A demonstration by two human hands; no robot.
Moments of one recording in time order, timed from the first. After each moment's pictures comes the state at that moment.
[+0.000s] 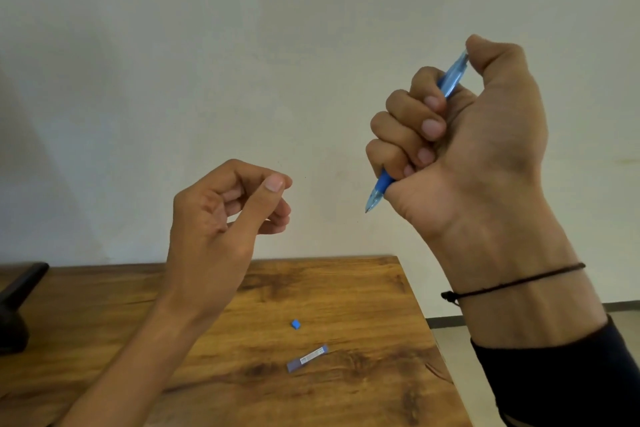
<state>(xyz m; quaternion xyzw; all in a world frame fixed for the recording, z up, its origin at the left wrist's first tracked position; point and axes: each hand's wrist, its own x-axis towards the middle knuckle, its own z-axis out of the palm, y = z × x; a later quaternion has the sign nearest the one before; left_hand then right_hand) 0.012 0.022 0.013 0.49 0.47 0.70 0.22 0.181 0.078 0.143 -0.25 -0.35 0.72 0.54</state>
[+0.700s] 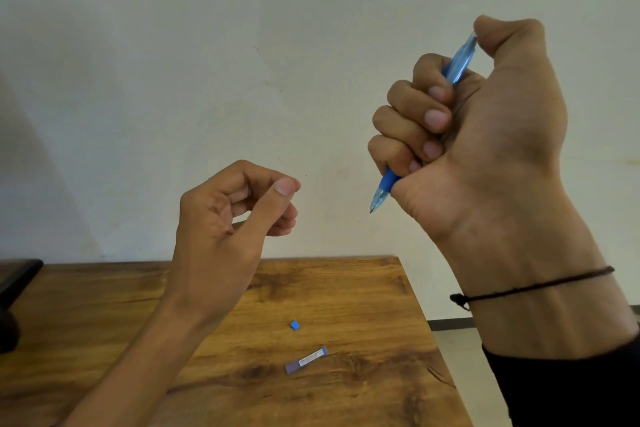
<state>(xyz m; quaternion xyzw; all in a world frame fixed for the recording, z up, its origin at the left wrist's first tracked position) 0.017 0.023 0.010 0.49 0.48 0.70 0.22 0.179 0.073 0.146 -0.27 -0.40 0.70 0.53</state>
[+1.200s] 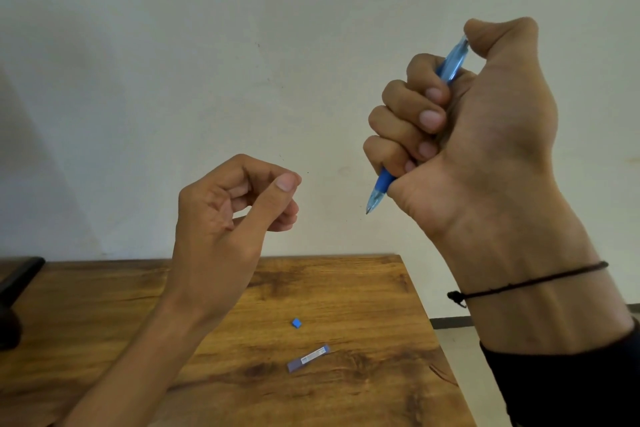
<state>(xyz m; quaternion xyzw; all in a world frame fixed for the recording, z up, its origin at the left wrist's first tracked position) 0.016 0.022 0.012 0.50 0.47 0.70 0.21 0.175 0.075 0.142 -0.28 -0.40 0.70 0.52</state>
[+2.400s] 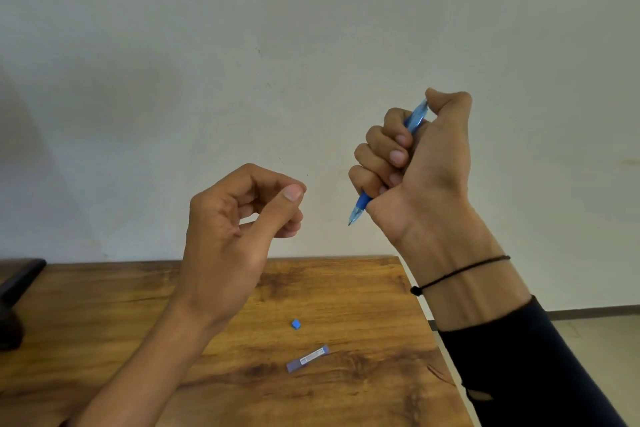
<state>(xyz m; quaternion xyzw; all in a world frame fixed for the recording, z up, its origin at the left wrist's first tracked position) 0.019 0.022 0.007 0.49 0.47 0.69 0.23 0.163 0.102 0.102 -0.29 -0.33 0.72 0.53</state>
